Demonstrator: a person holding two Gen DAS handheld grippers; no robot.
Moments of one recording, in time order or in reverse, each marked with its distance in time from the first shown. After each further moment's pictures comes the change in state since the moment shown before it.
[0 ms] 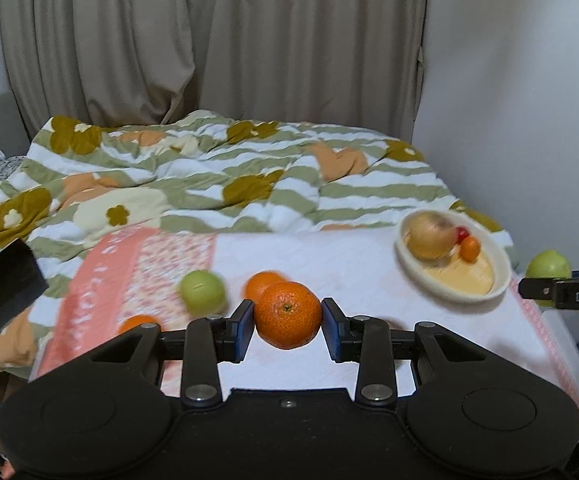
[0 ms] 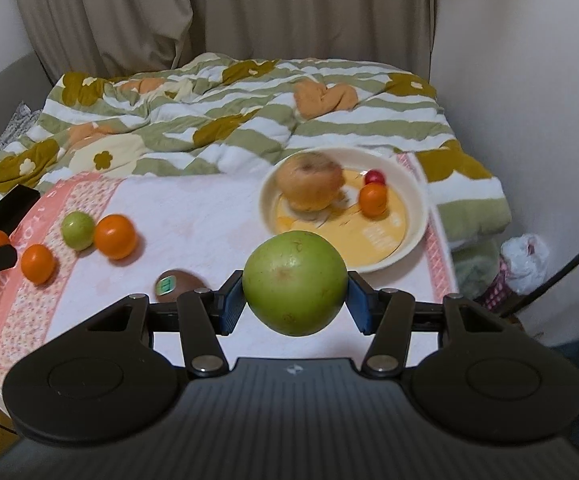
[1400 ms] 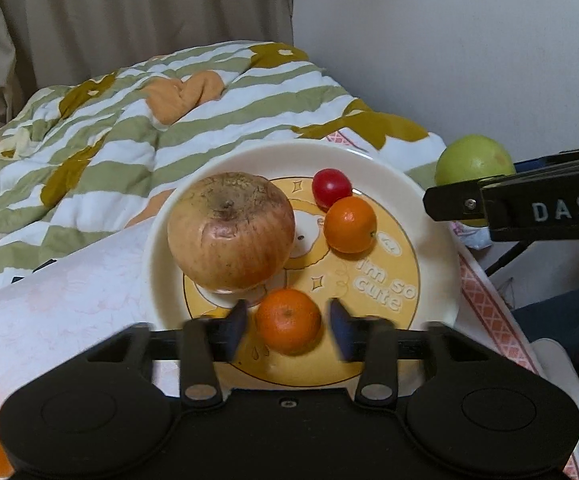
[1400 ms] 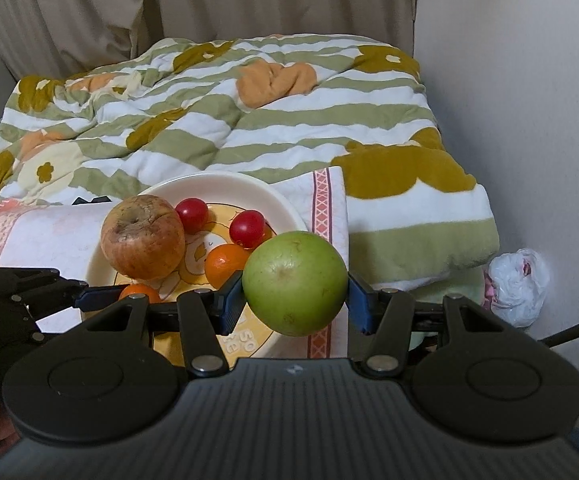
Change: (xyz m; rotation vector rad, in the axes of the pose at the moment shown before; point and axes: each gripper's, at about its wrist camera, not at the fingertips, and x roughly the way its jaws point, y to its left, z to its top) left arm 0.220 -0.199 0.035 0.289 0.259 -0.202; right arm 0.129 -0.137 0.066 0.047 0.089 -0.003
